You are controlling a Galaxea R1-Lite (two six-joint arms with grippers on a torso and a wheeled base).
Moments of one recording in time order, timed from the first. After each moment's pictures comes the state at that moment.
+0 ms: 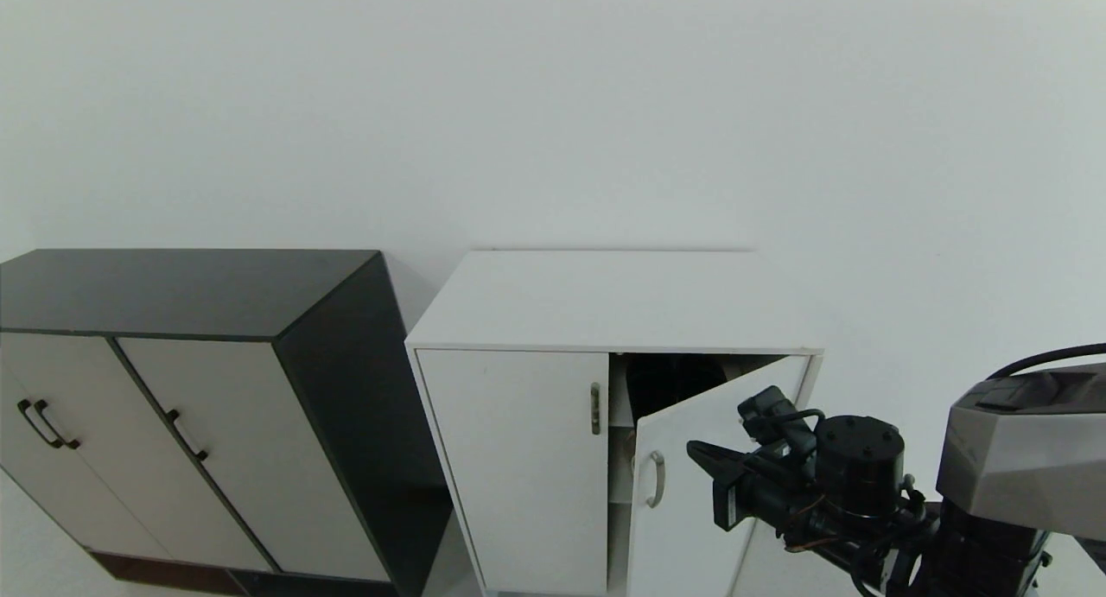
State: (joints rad) left arm 0.00 0.00 0.00 0.00 0.00 0.00; right arm 0.58 2.17 -0.42 -1.53 0.07 0.07
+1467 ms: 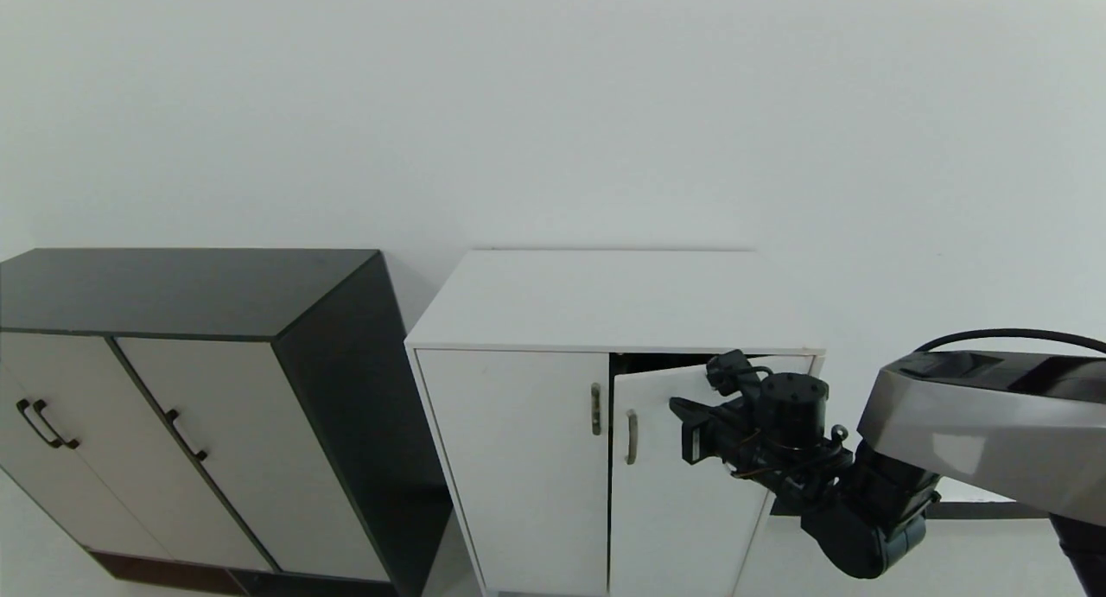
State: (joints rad) left arm 0.00 0.00 0.00 0.00 0.00 0.00; right arm 0.50 2.35 -0.81 -1.36 0.07 0.07
